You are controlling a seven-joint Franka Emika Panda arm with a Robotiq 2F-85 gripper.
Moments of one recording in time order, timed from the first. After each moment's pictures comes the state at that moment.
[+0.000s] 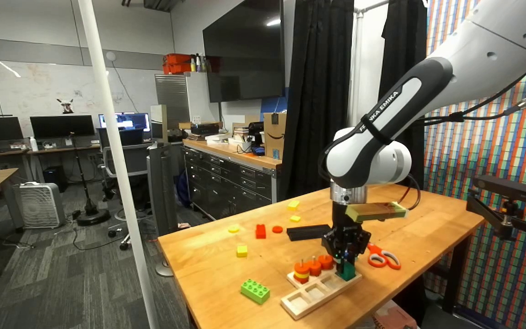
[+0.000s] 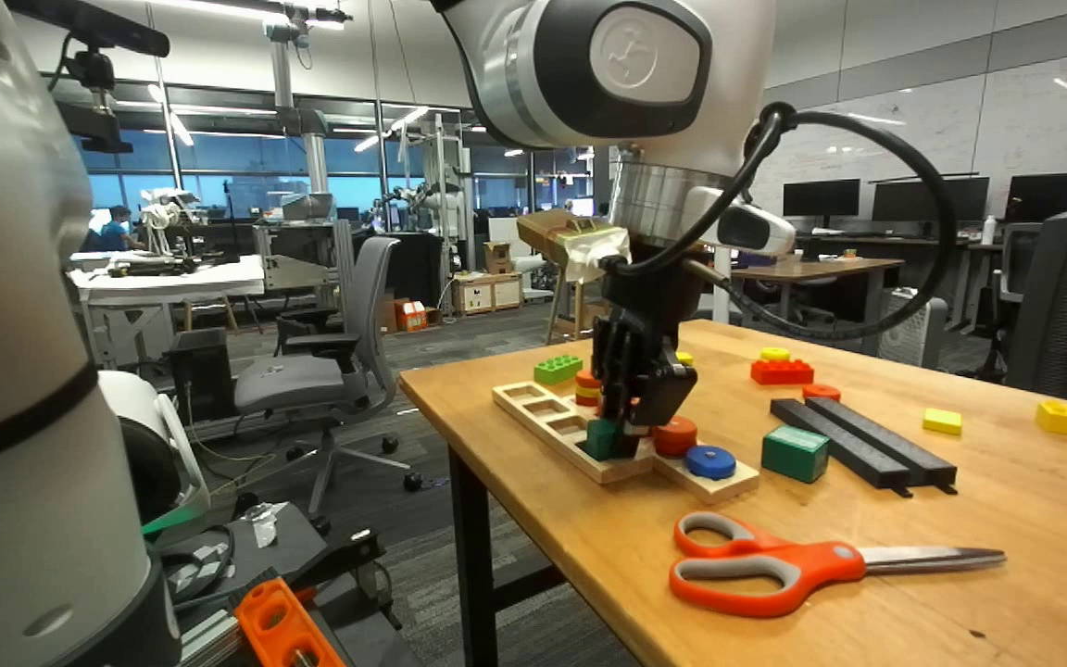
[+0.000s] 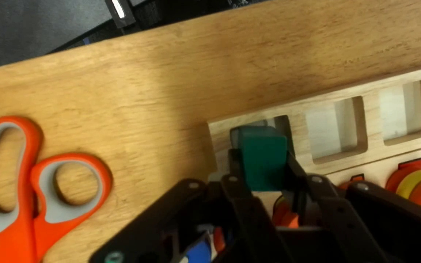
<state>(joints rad) -0.12 -0.19 -0.09 -2.67 0.14 2.36 0.12</state>
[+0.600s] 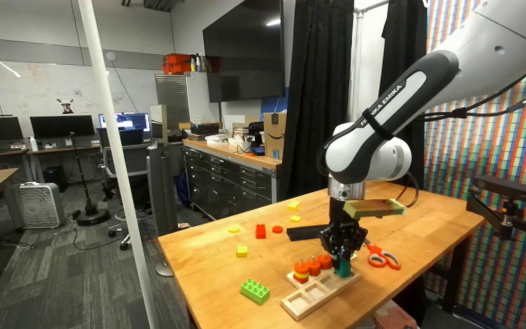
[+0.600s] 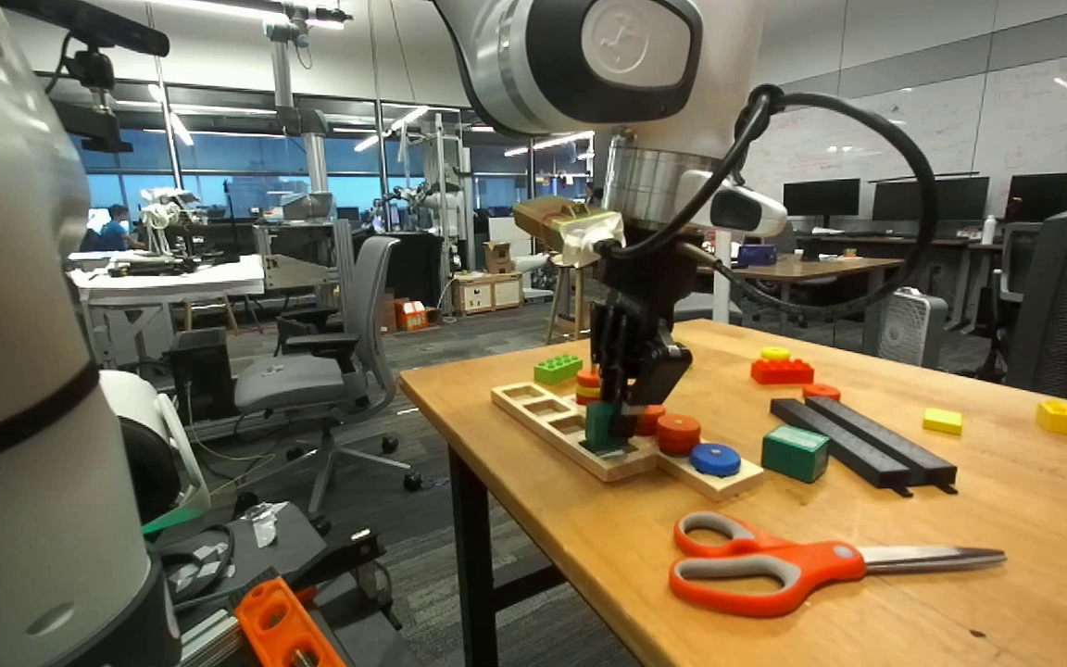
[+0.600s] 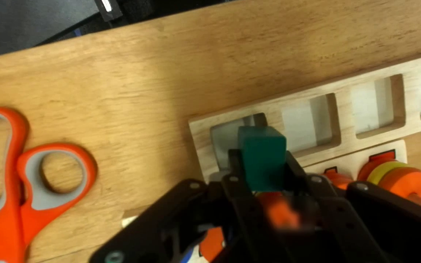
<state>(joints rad) -0.11 -0.22 -0.09 -2.67 0.16 2.36 0.12</state>
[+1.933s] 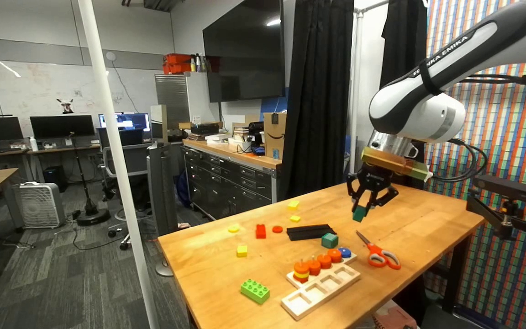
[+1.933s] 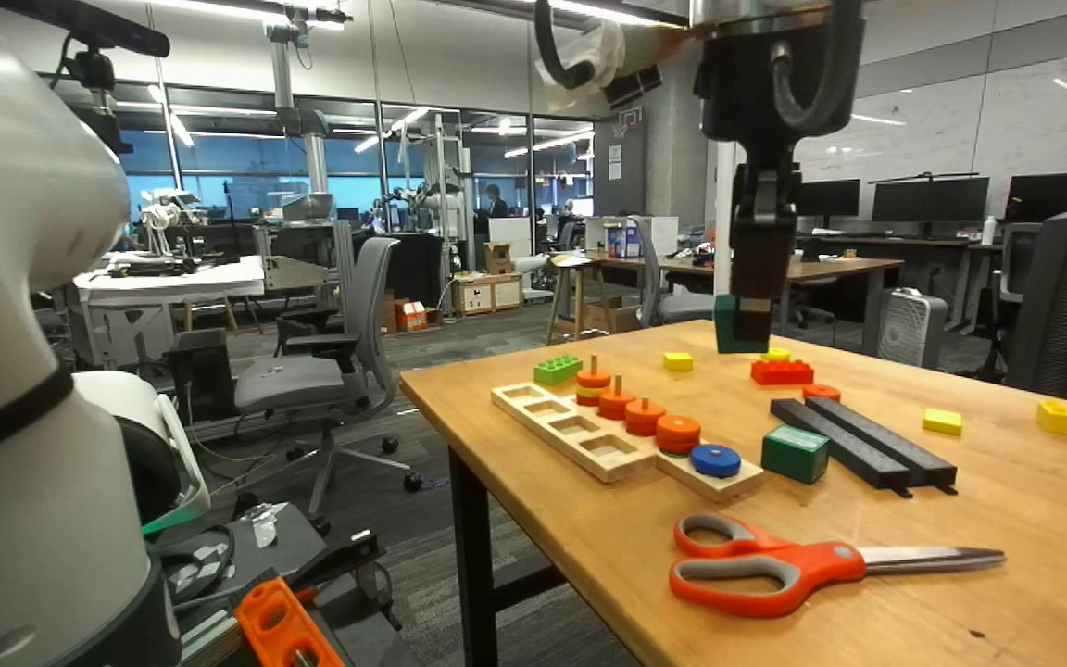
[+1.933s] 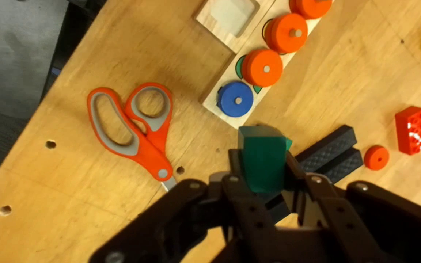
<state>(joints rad) -0.34 -0.49 -0.16 -2.68 0.21 2.35 0.50</state>
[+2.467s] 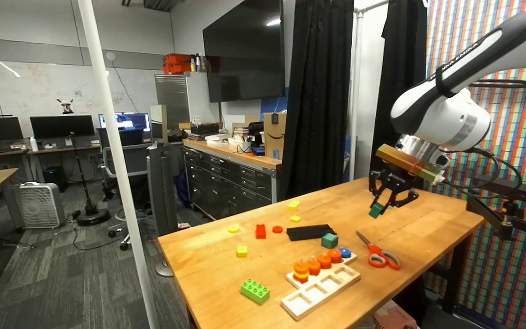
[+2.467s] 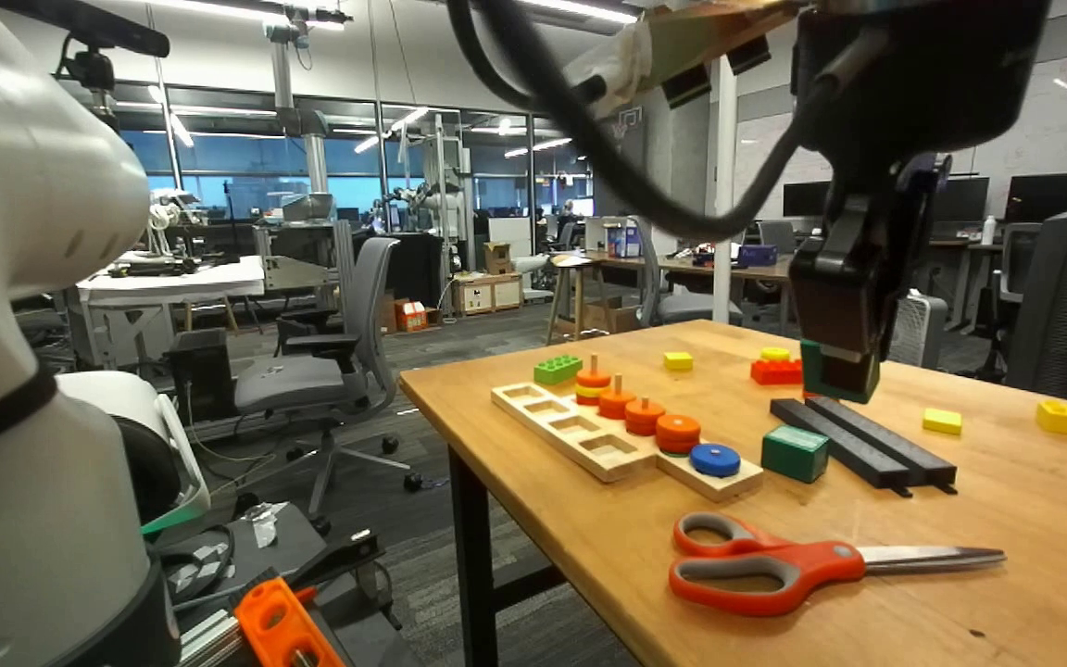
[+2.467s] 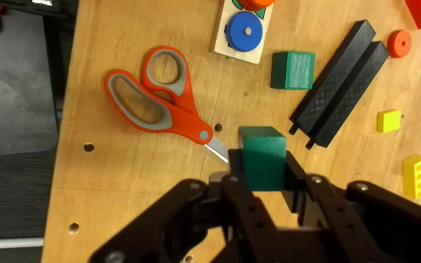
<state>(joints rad) -0.46 -0.47 -0.24 -2.71 0.32 2.43 0.61</state>
